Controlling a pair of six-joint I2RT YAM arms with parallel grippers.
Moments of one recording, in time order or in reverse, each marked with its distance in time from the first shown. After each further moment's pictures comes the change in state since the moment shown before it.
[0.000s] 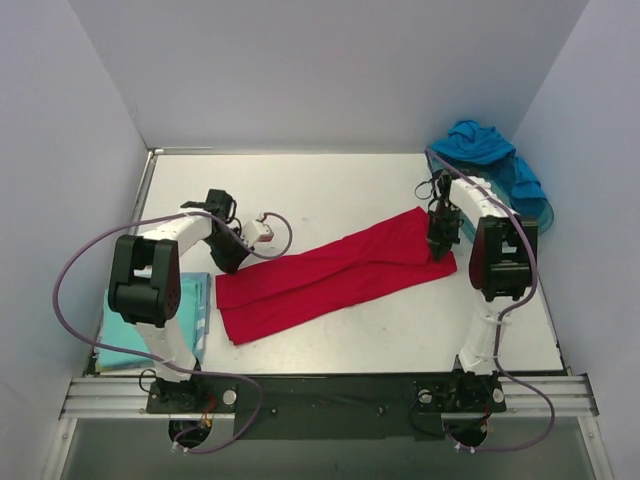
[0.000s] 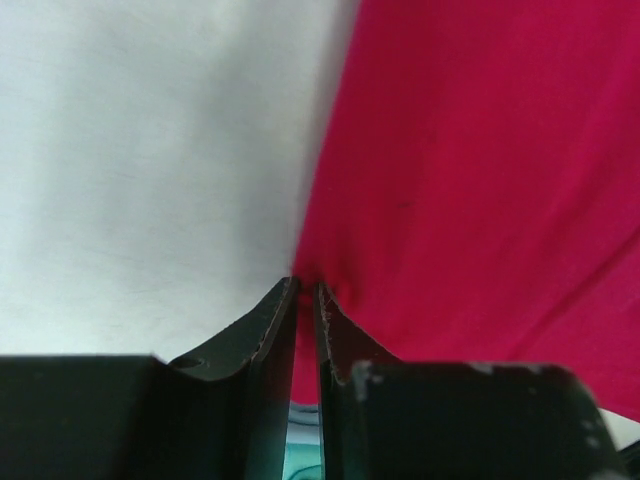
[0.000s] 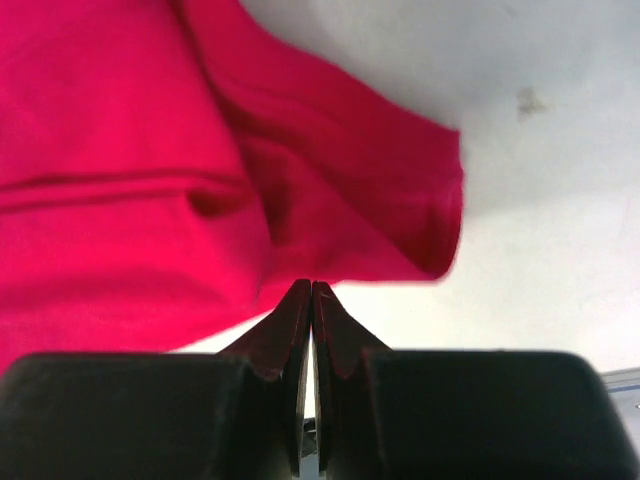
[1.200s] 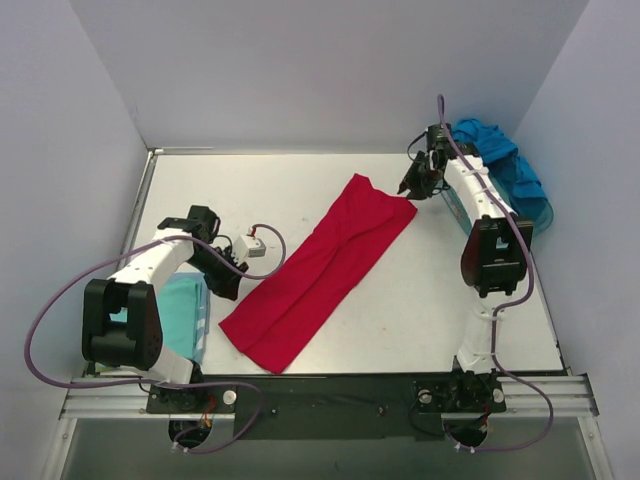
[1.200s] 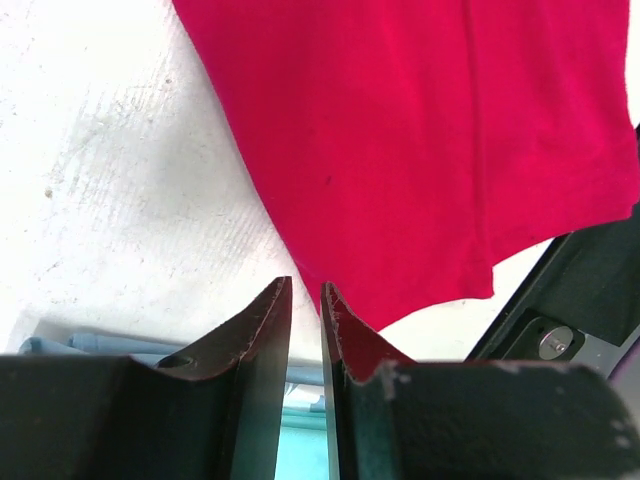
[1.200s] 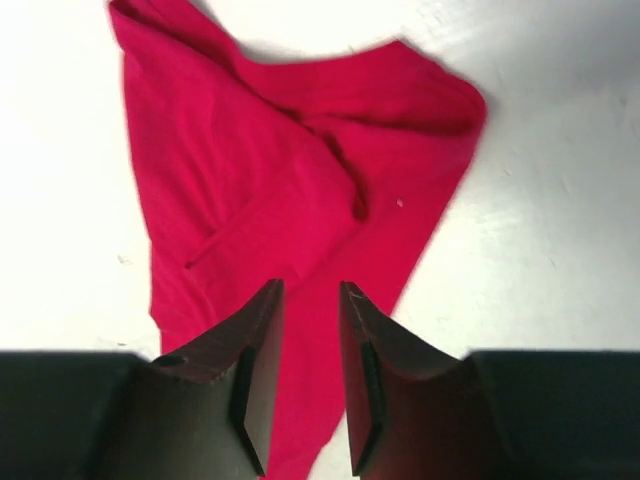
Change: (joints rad) left arm 0.035 -0.306 -0.207 -0.211 0.251 0.017; right arm 0.049 0.140 0.382 0.296 -0.232 0.333
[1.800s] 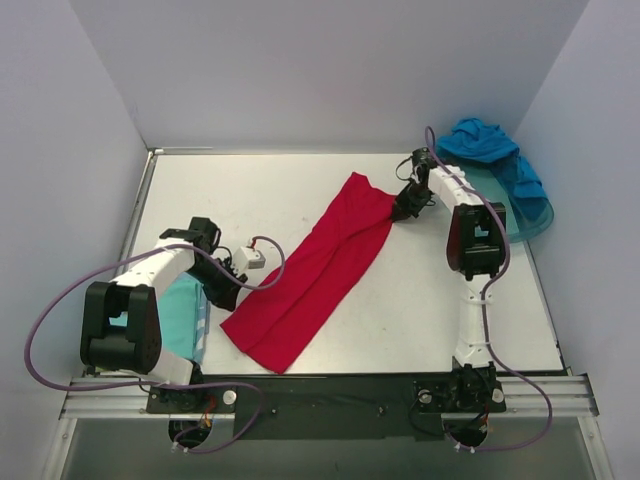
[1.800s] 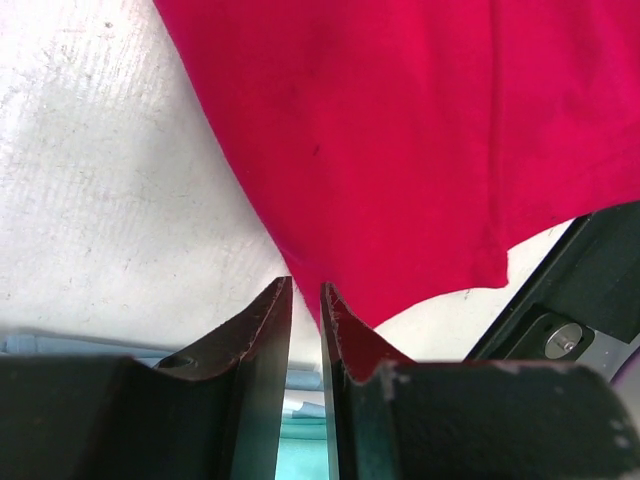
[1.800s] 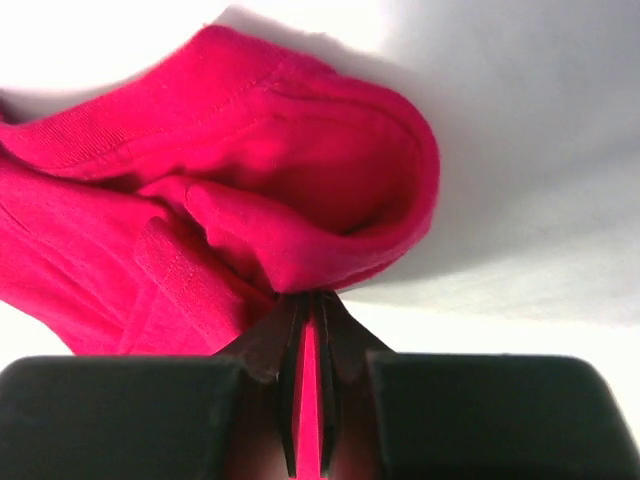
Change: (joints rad) left arm 0.000 -0.023 -0.108 0.052 -0.039 -0.001; right arm -0.003 0.183 -0.040 -0.034 0.017 0.197
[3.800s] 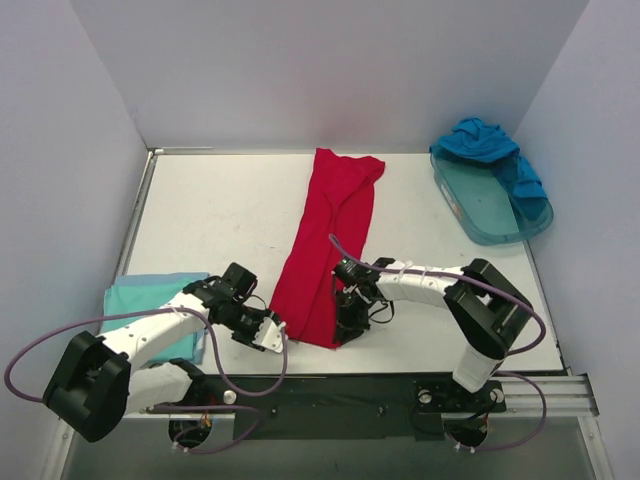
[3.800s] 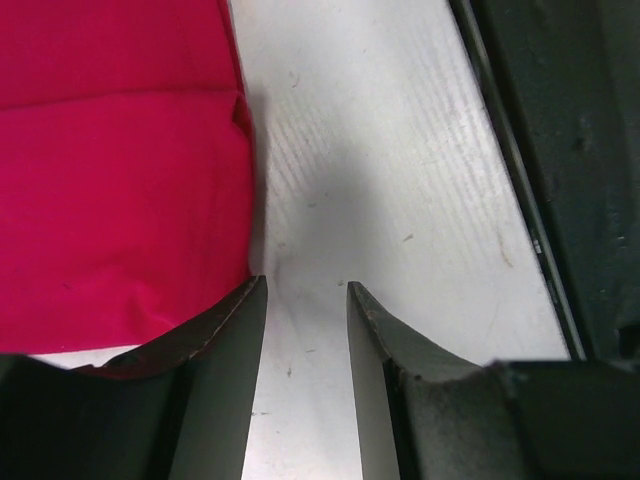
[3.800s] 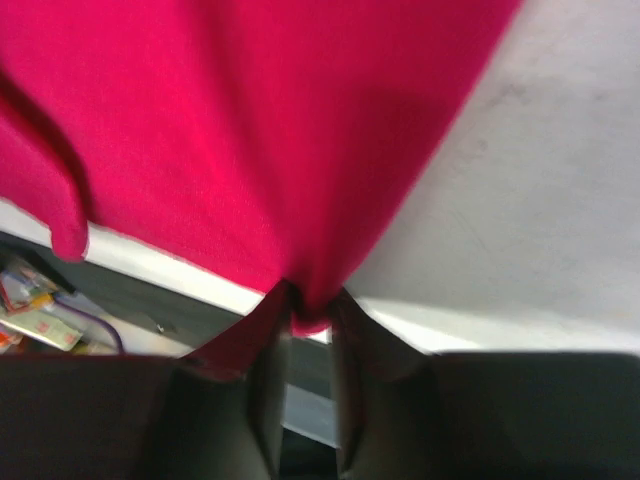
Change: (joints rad) left arm -0.450 -0.333 -0.363 0.283 0.109 0.531; right arm 0.715 -0.657 -1.015 0.293 -0.185 0.084
